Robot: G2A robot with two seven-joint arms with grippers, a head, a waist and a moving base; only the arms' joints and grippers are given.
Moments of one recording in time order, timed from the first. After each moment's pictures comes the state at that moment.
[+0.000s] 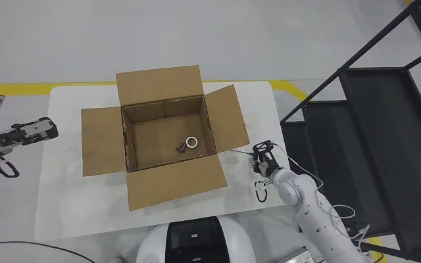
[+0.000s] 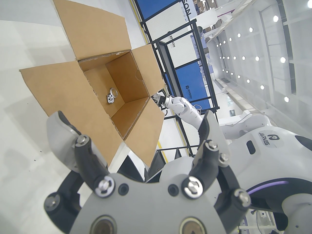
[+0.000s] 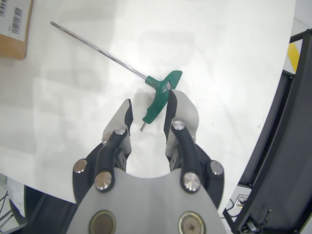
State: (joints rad) left arm 1.19 -0.72 -1.73 -1.38 -0.50 -0.42 -1.37; right arm -1.53 -1.15 1.33 -1.50 -1.16 -0.09 0.47
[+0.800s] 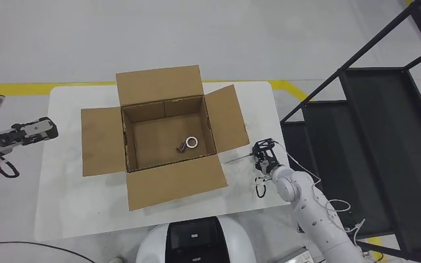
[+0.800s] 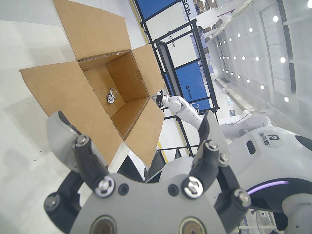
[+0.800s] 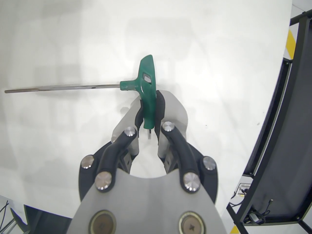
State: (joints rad) left arm 1.19 -0.72 -1.73 -1.38 -0.50 -0.42 -1.37; right arm -1.47 -1.16 1.34 -1.42 -1.14 -0.05 0.48
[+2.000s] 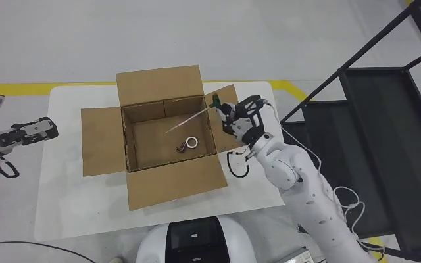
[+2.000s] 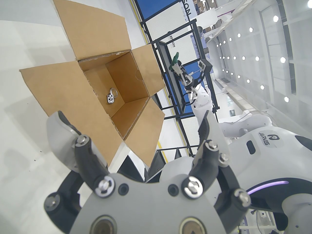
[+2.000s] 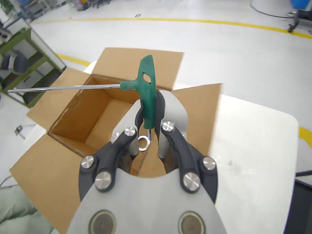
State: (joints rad) left arm 1.19 -0.72 -1.73 -1.38 -0.50 -0.42 -1.37; right arm -1.31 -1.19 1.17 -1.89 -0.98 -0.13 0.41
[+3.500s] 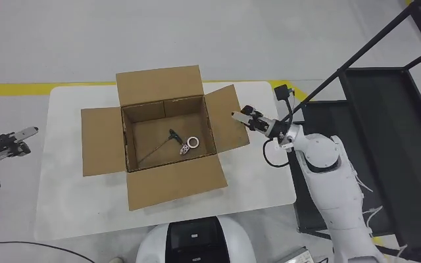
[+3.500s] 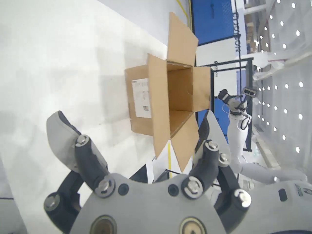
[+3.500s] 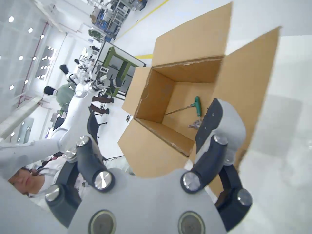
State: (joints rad) left arm 1.28 -0.69 -1.80 -1.23 -0.17 -0.32 -1.16; right arm -1.32 -1.18 1.52 -1.71 -0.11 -0.30 0.79
